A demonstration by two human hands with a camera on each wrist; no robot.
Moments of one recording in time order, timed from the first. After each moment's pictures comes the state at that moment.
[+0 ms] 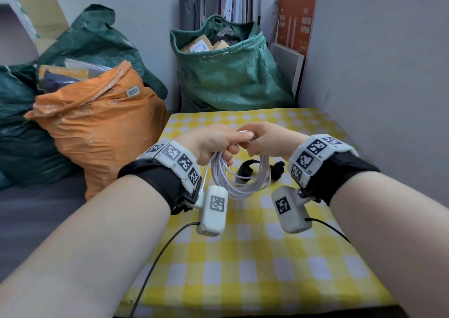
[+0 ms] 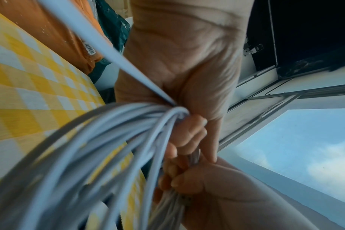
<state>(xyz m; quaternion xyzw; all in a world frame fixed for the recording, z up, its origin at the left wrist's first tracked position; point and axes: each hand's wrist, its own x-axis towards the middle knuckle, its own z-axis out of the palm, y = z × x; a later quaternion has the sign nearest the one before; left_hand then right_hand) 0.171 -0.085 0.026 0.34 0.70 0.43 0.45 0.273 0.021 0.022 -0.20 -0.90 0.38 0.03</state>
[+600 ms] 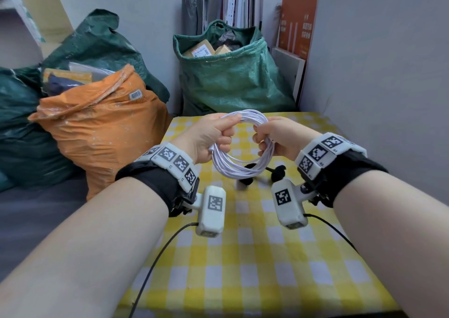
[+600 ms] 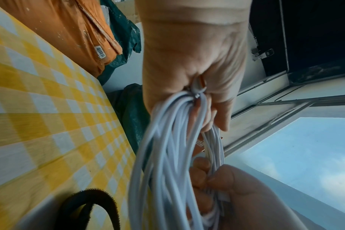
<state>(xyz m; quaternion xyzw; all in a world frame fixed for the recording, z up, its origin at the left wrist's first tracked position) 0.162 -0.085 0.029 0.30 0.59 0.63 0.42 0.276 0.033 0.028 -0.28 -0.72 0.62 0.11</state>
